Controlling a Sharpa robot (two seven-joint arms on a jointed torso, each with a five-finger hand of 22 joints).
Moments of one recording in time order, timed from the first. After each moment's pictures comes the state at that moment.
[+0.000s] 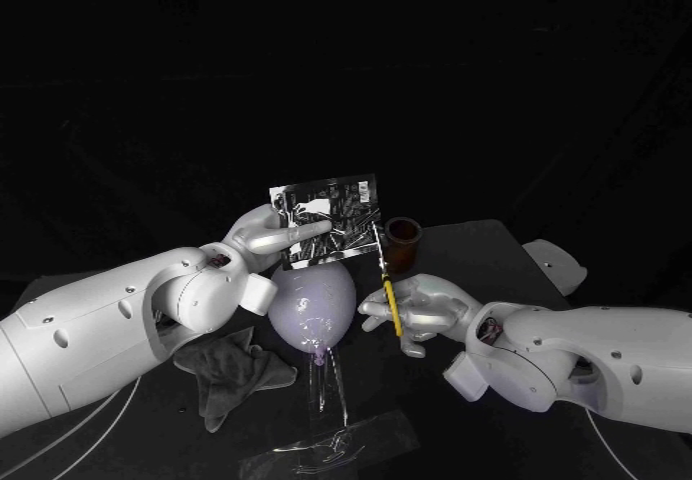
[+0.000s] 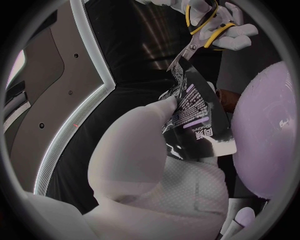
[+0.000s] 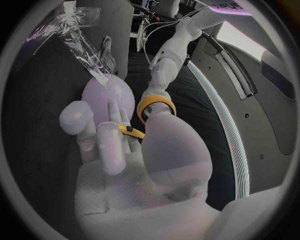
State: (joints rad) left arm 1.24 -0.58 -0.01 1.37 -0.12 -0.07 0.21; left_hand 1.53 -0.06 0.51 0.08 0.04 0.98 0.15 0.36 0.32 1.32 0.09 0.06 0.07 1.29 0.04 0.20 0.30 0.16 1.25 0.11 0.30 0.10; right arm 1.15 -1.15 -0.20 1.96 -0.42 -0.44 0.15; right_hand 1.25 0.01 -0.40 0.29 0.05 0.77 0.20 0.16 0.64 1.08 0.14 0.06 0.20 1.47 0.05 1.41 1.22 0.10 1.29 0.16 0.93 1.31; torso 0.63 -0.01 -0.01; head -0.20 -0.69
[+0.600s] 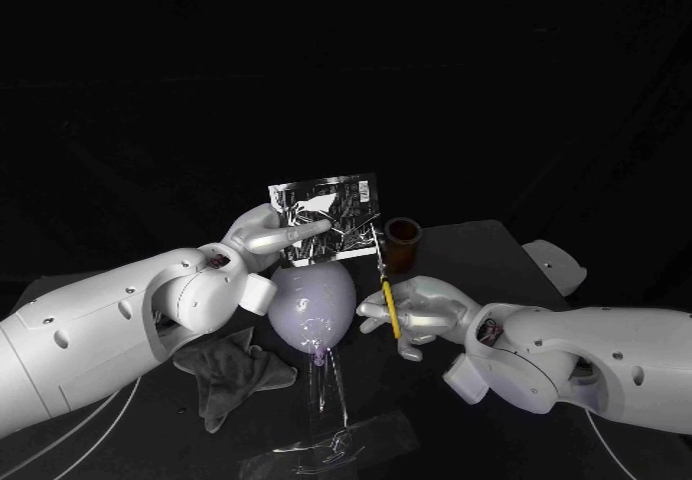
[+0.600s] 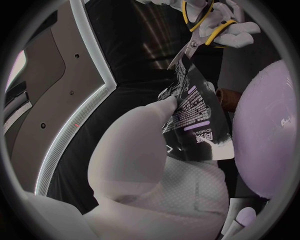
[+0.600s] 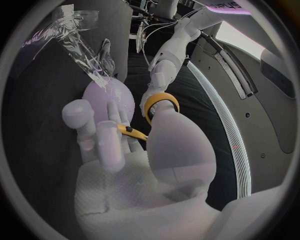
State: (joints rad) left arm 1.24 -0.58 -0.01 1.37 -0.12 -0.07 0.23; left_hand 1.53 -0.06 0.51 0.08 0.04 0.98 0.15 0.36 0.32 1.32 0.09 0.06 0.07 1.29 0.04 0.20 0.30 0.16 1.25 0.11 0.30 0.10; right arm 1.15 -1.15 -0.20 1.97 -0.41 -0.43 0.14; right_hand 1.19 -0.06 -0.26 0.29 0.05 0.76 0.20 0.15 0.64 1.05 0.15 0.06 0.12 1.46 0.06 1.39 1.17 0.12 1.27 0.16 0.87 1.31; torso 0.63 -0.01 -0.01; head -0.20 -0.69
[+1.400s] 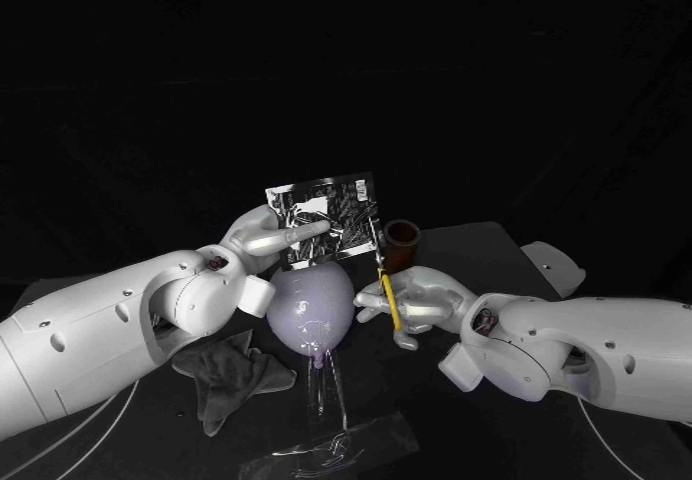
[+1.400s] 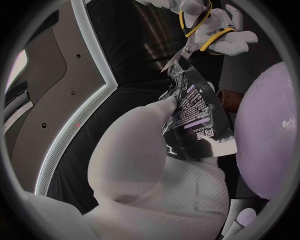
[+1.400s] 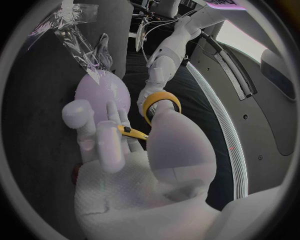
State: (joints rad) left arm 1.24 -0.58 -0.01 1.37 -0.12 -0.07 0.24; left_hand 1.53 -0.06 0.51 0.08 0.04 0.98 0.15 0.36 0.32 1.32 0.09 0.06 0.07 1.29 0.04 0.20 0.30 0.17 1.25 0.11 0.30 0.10; right arm 1.19 -1.13 -0.20 1.94 -0.41 -0.43 0.14; right_hand 1.19 -0.06 -0.24 0.29 0.05 0.76 0.19 0.14 0.64 1.05 0.16 0.06 0.11 1.46 0.06 1.39 1.17 0.11 1.27 0.16 0.87 1.31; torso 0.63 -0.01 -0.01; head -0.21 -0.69
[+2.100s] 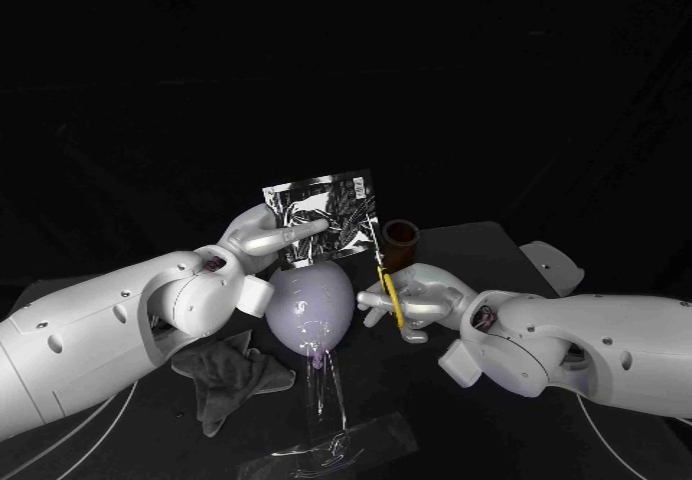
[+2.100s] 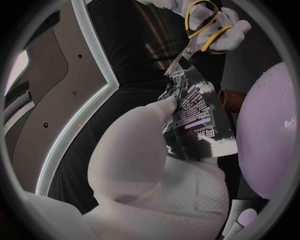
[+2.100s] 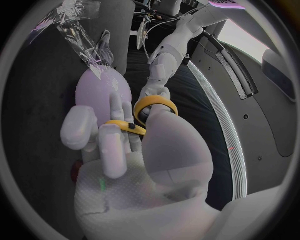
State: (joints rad) left arm 1.24 -0.58 -0.01 1.38 -0.11 -0.07 0.25; left_hand 1.53 -0.06 0.51 0.08 0.04 0.98 0.15 0.36 0.32 1.32 0.09 0.06 0.07 1.29 0.04 0.20 0.30 0.17 1.25 0.11 0.30 0.10; right arm 1.19 -1.13 -0.20 1.93 -0.41 -0.44 0.14; right_hand 1.27 0.06 -0.32 0.28 0.05 0.94 0.12 0.26 0.72 1.23 0.13 0.21 0.22 1.47 -0.02 1.44 1.27 0.11 1.37 0.09 1.07 1.31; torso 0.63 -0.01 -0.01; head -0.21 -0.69
